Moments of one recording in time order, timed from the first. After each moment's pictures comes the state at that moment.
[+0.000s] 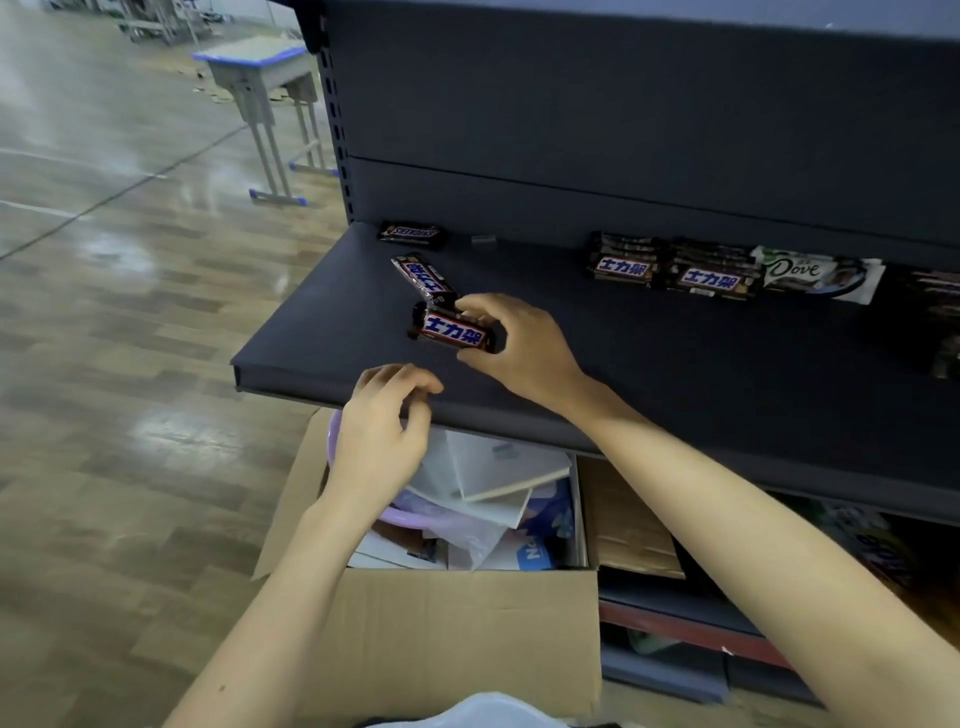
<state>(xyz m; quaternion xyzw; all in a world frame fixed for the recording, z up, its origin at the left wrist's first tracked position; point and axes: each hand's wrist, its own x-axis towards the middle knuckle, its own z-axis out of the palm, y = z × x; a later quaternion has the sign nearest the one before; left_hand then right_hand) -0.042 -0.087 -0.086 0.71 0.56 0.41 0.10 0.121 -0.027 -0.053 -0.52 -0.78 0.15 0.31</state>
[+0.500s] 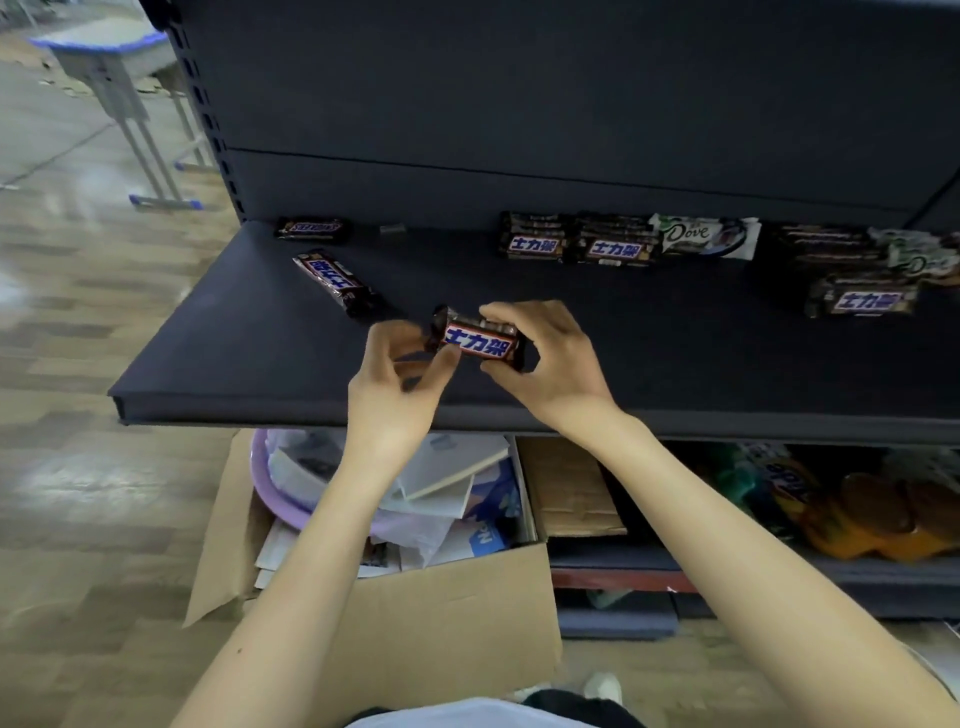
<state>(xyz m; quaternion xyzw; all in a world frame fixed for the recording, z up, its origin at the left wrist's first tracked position) 0.028 -0.078 -0.067 0.58 0.50 0.50 0.40 0.184 -0.089 -0.057 -0.59 -0.71 0.07 0.37</state>
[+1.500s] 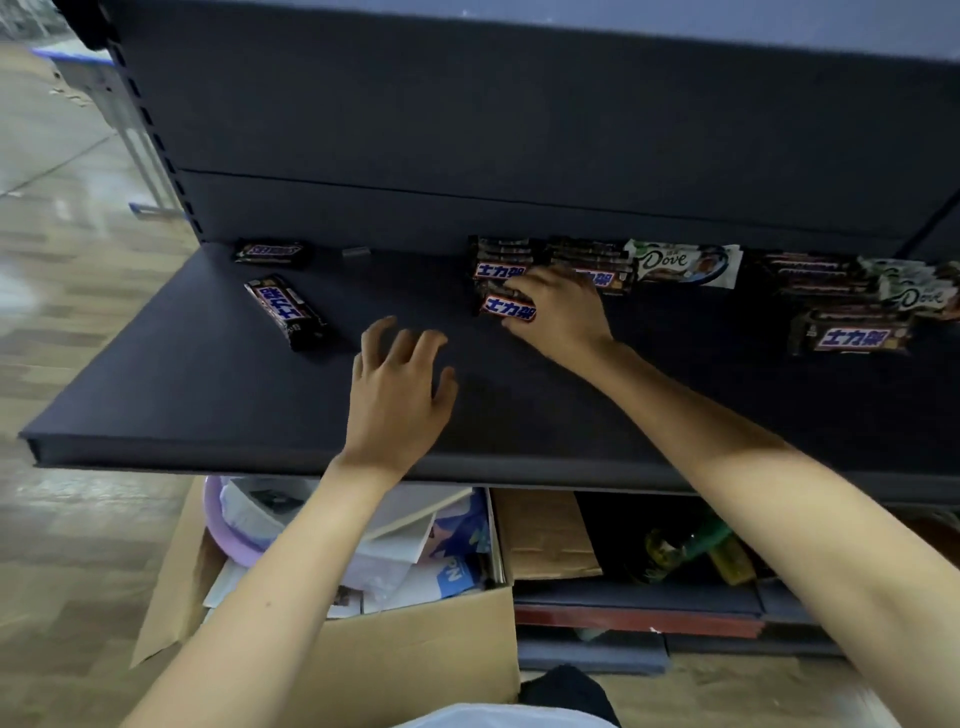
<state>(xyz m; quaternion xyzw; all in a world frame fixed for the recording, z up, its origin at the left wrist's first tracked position) 0.083 -0.030 -0.084 0.81 0.49 0.33 -0.02 0.282 0.011 -0.052 -0.65 -0.74 -0.09 0.16</state>
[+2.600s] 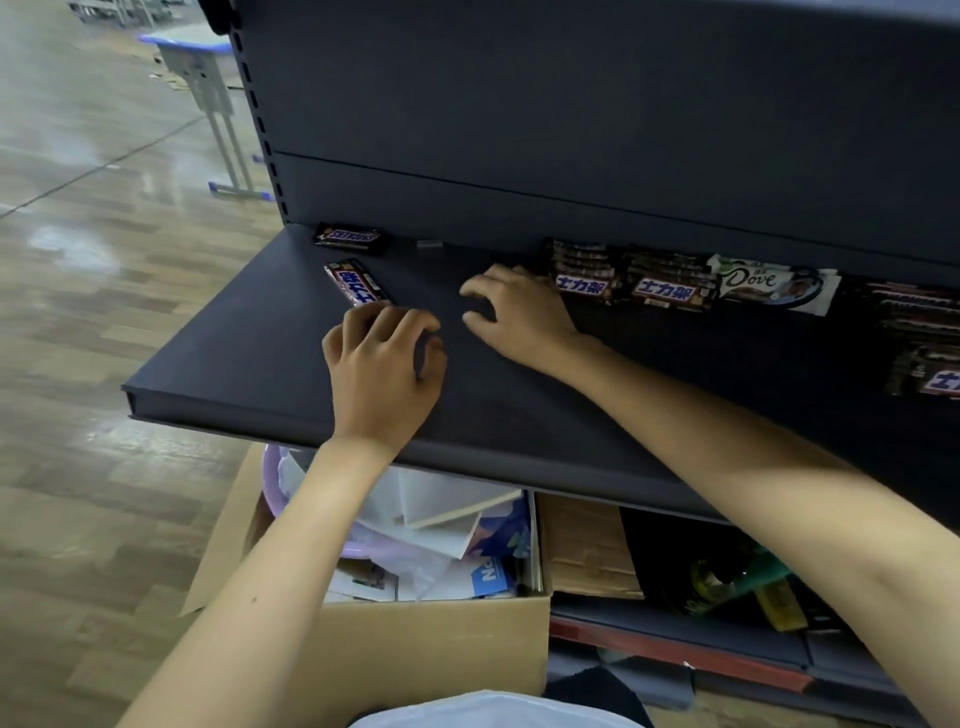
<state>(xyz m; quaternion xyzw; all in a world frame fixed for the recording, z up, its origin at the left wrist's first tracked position) 0.028 -0.020 -0.081 0.72 0.55 0.42 -0.06 0.185 0.038 -0.046 -0.58 -0.81 0.01 0.13</state>
